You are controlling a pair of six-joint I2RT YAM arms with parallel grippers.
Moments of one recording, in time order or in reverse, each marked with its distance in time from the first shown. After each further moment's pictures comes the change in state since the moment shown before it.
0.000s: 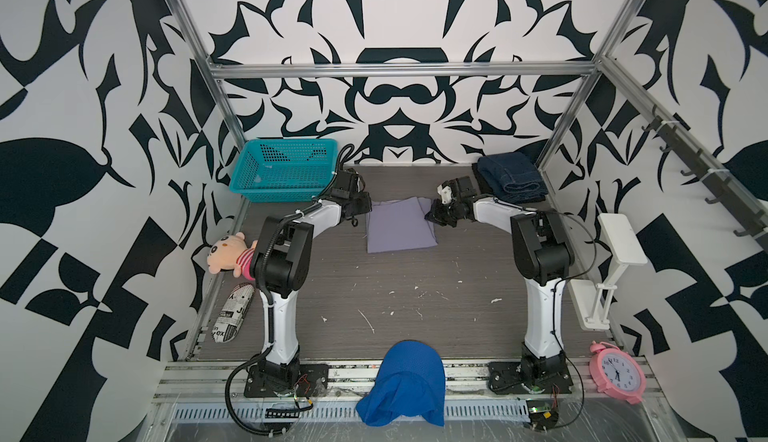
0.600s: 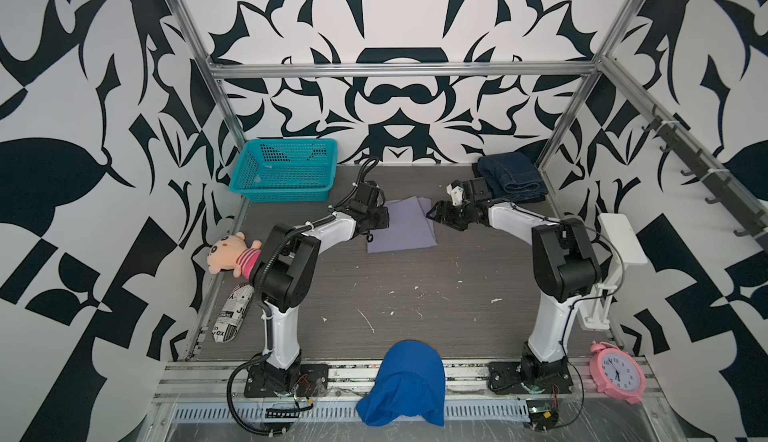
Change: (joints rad) left arm -0.140 -0.049 -0.129 -0.004 -0.046 -0.025; right arm -0.033 -0.138 -0.166 0.014 -0.027 -0.068
